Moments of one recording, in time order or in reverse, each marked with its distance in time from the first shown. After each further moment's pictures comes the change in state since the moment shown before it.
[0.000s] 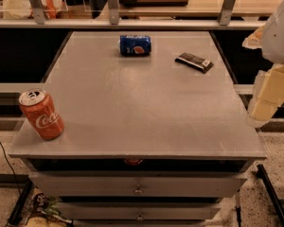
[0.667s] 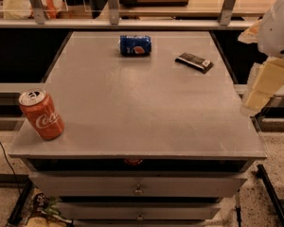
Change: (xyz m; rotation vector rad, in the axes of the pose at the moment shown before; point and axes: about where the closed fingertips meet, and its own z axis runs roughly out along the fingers) arm -0.002 -0.025 0.009 0.014 -0.054 -0.003
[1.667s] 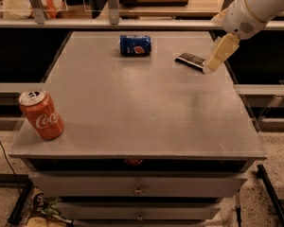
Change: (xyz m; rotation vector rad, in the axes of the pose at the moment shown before) arm -0.039 -0.155 0.092 0.045 -0.269 0.036
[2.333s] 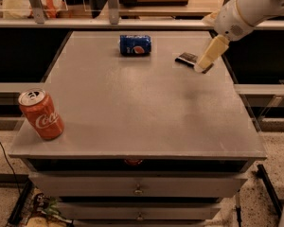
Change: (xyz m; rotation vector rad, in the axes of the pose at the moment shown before) arm -0.012 -0.017 0.026 0.001 -0.097 -0.028
